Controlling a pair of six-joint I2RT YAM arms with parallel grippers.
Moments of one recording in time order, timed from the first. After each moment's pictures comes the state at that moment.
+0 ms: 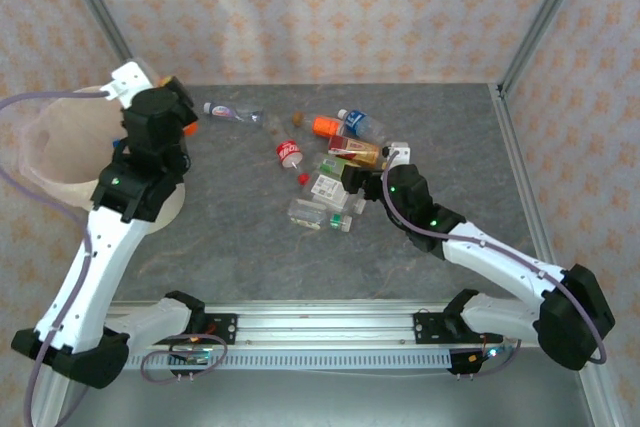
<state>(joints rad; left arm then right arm) -0.30 1.07 1.45 -0.58 -0.80 -0.42 0.69 1.12 0.67 0.08 0.24 0.51</state>
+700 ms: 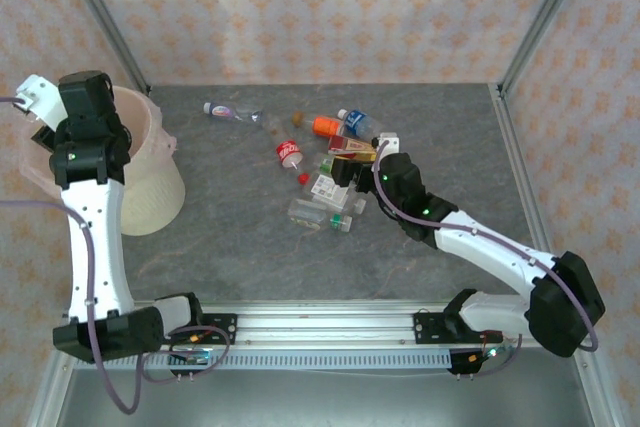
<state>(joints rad) 0.28 1.21 1.55 -0.86 -0.82 -0.50 0.69 1.20 0.77 0.08 0.17 0.49</state>
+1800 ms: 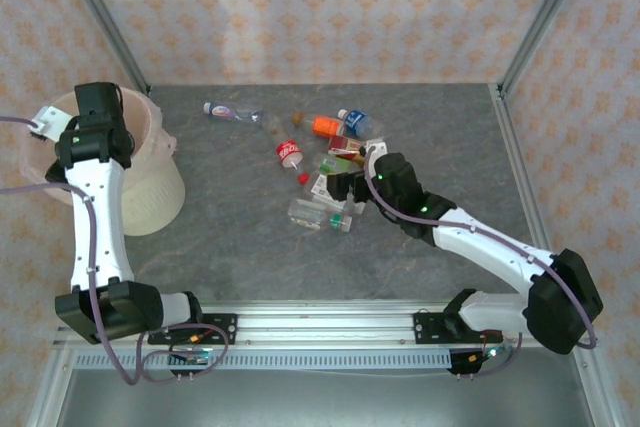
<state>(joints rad) 0.31 1.29 1.52 -1.11 -0.72 -0.76 0.70 1.23 0.80 -0.07 0.02 0.36</state>
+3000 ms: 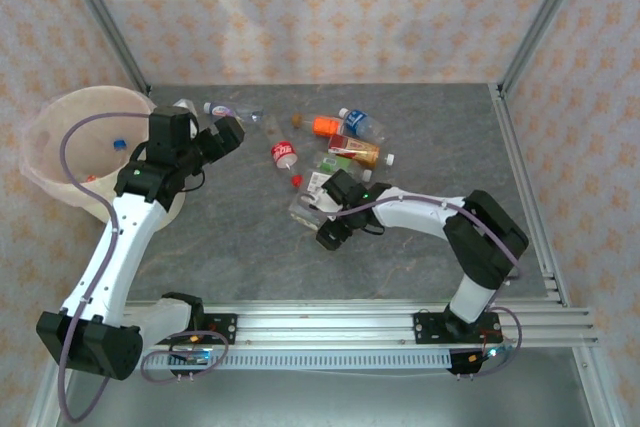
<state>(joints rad) -0.12 1.12 1.18 -0.68 0.05 -0.67 0.81 1.71 1.00 -0.48 -0.13 -0.13</state>
